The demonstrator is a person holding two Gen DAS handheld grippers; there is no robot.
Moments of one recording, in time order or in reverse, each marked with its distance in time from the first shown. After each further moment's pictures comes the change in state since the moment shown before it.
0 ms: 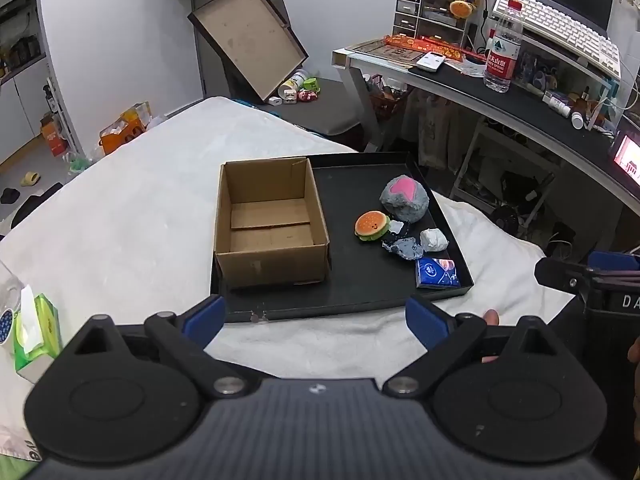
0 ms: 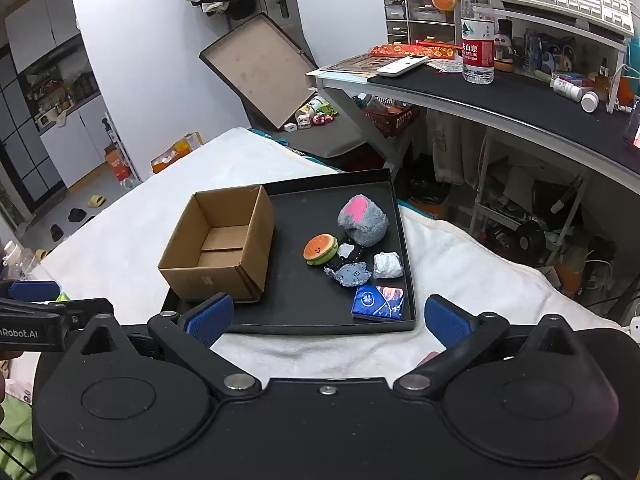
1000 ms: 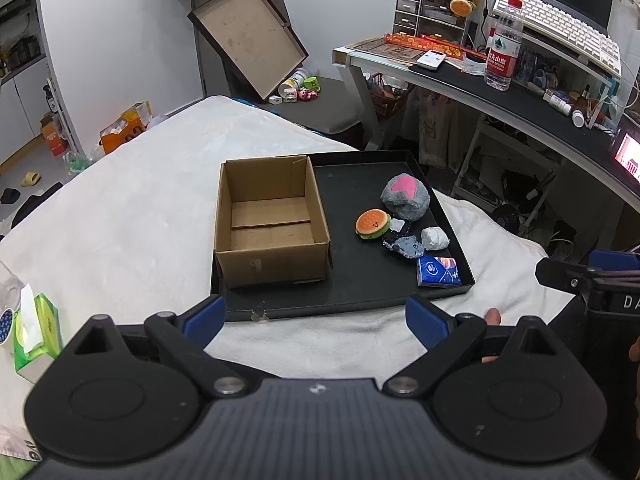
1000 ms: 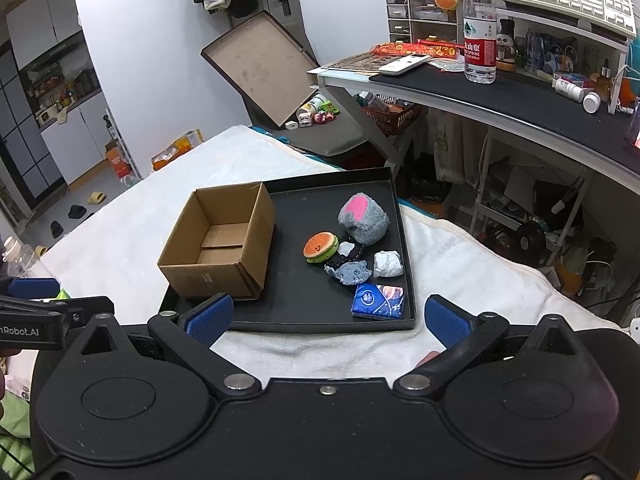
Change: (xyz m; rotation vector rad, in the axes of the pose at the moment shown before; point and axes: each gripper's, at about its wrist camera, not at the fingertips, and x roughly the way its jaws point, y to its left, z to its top) left arm 0.002 0.001 -0.003 0.003 -0.001 0.000; right arm 0.004 -0.002 -0.002 -0.005 0.001 0.005
